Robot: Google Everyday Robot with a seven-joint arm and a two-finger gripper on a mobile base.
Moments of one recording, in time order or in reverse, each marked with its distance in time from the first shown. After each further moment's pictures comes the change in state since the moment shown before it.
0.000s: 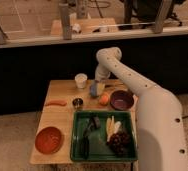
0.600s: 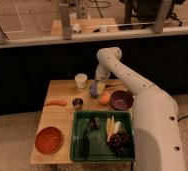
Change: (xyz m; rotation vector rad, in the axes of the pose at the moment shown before) arm 0.005 -0.005 0.004 -0.009 -0.009 0.015
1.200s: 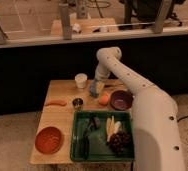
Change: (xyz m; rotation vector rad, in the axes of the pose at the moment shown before) arm -0.004 -0.004 0.000 0.011 -0.008 0.005
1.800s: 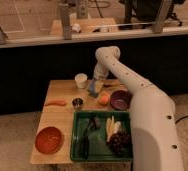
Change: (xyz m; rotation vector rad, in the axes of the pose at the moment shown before) arm -0.009 -0.003 0.000 -0.006 -0.014 -0.010
